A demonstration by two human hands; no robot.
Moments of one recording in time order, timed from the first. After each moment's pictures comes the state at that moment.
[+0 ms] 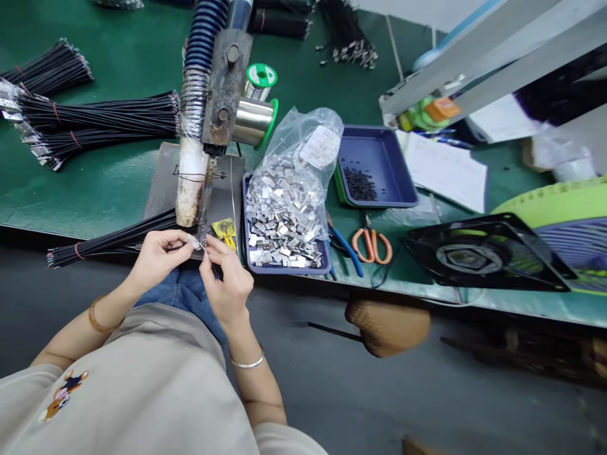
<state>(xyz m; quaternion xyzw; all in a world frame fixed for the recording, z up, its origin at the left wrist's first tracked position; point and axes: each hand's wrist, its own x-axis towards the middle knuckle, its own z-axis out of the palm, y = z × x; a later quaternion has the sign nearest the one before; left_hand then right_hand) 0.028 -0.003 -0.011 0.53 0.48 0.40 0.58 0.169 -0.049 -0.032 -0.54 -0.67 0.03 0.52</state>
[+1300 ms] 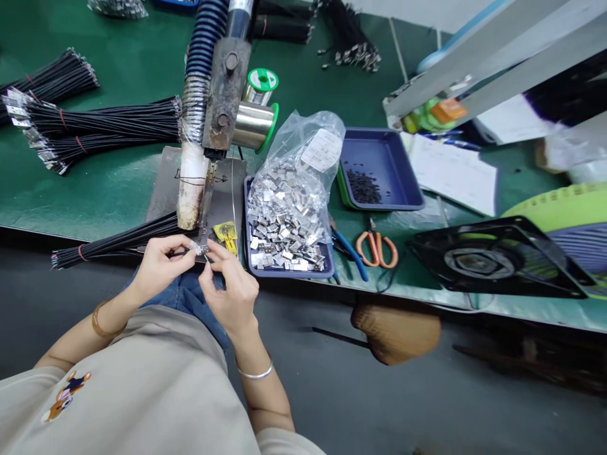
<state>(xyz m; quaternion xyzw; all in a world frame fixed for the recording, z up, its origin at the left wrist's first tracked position) 0.030 -0.012 -0.009 0.59 0.52 0.37 0.50 0.176 -0.053 -0.019 -0.52 -0.69 0.06 0.49</state>
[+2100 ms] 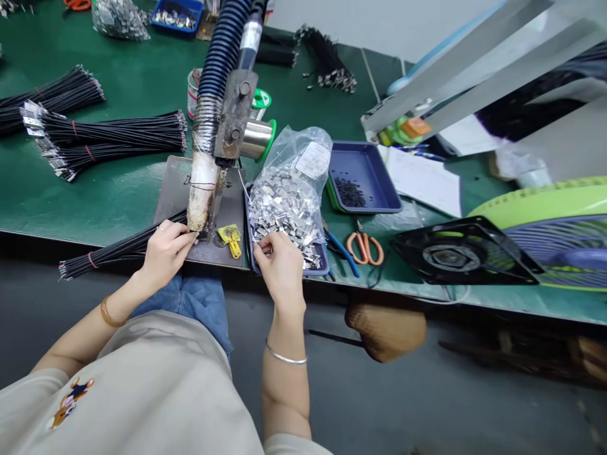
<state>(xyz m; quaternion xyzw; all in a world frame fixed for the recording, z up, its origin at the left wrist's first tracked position) 0.005 0.013 -0.045 0.84 0.42 0.35 0.03 0.251 -0.013 -0.033 -0.70 -0.61 0.15 0.33</state>
